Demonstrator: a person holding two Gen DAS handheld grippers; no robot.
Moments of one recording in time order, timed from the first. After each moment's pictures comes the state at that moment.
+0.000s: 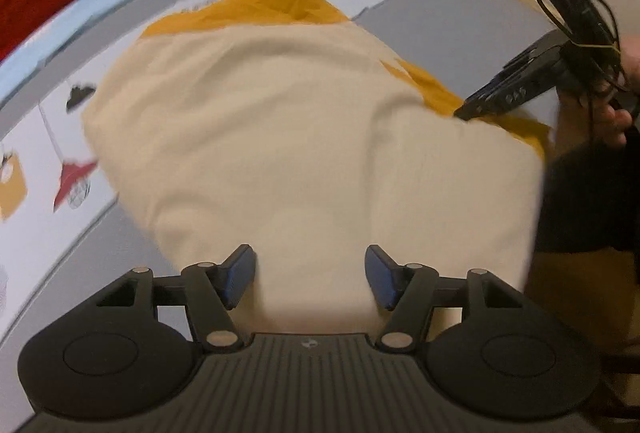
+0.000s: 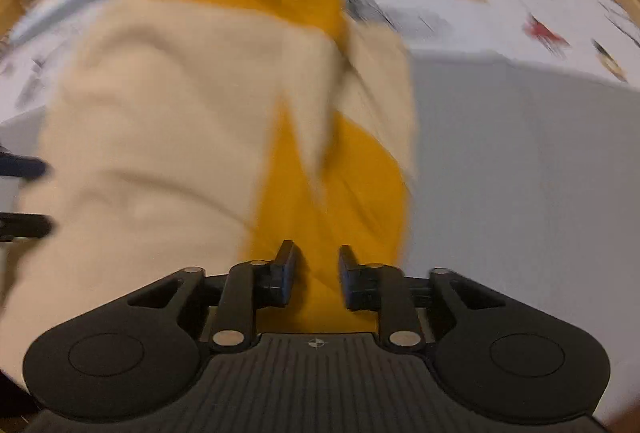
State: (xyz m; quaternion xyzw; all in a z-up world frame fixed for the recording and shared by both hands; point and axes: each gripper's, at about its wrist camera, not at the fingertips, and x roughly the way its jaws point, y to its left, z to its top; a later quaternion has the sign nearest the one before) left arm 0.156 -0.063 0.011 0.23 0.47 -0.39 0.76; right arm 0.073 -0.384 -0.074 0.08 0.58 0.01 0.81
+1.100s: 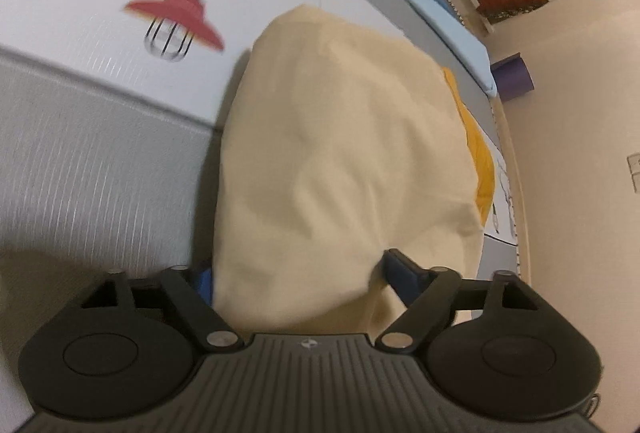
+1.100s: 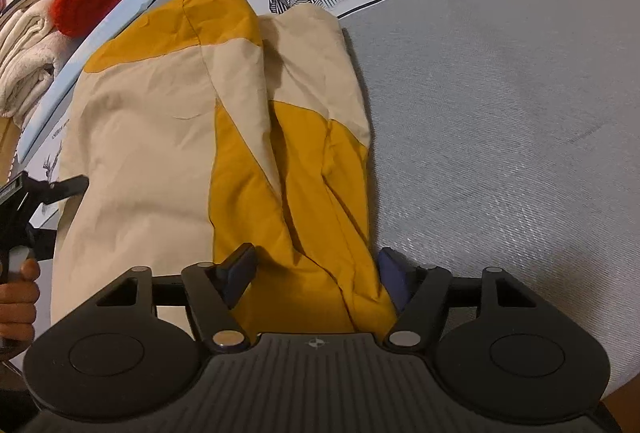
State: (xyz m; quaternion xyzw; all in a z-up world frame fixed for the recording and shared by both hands) left arm 0.305 -0.012 -0.077 -0.26 0.56 -0.20 0.76; right arm 0.060 -0.425 -0.096 0.28 0.55 -0.01 0.78
